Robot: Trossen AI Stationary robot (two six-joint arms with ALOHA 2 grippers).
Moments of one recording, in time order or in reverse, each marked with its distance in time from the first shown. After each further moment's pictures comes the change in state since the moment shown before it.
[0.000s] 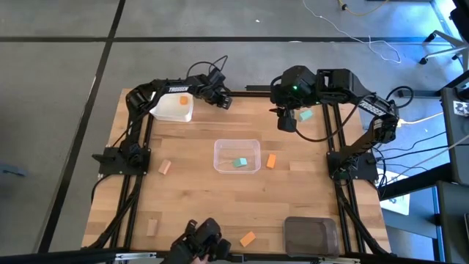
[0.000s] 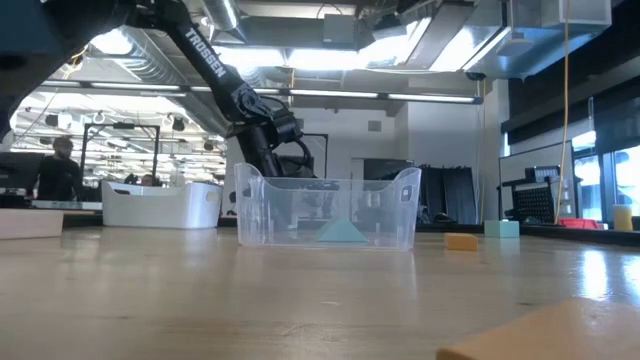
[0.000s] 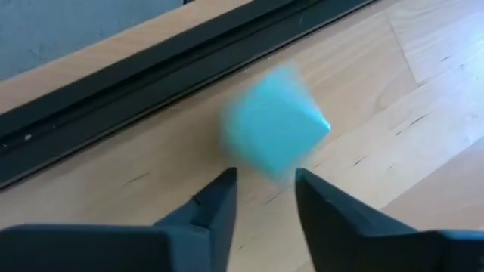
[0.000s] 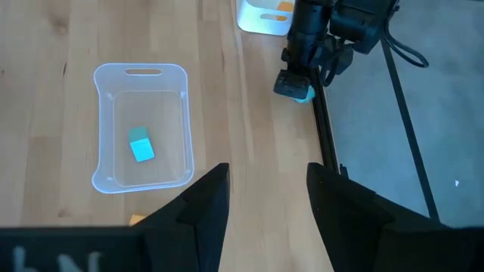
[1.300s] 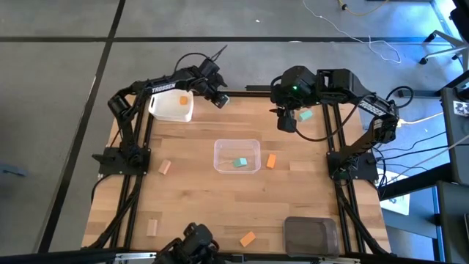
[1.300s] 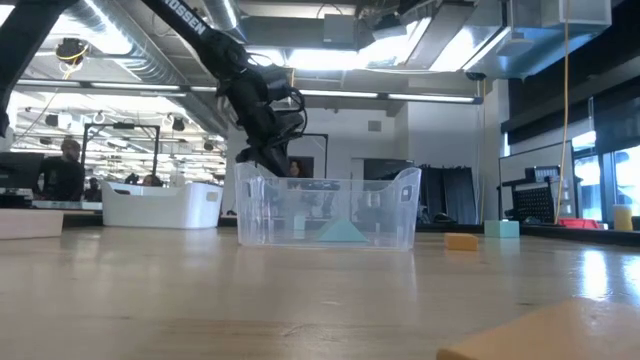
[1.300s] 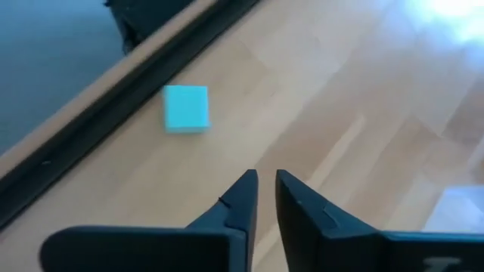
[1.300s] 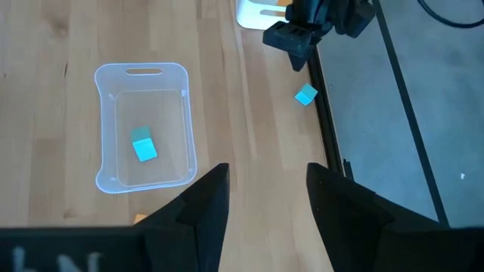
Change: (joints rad) left arm -0.010 -0.228 0.000 -0.145 0.152 0.233; right arm 0.000 0.000 0.000 -0.010 -0.001 0.029
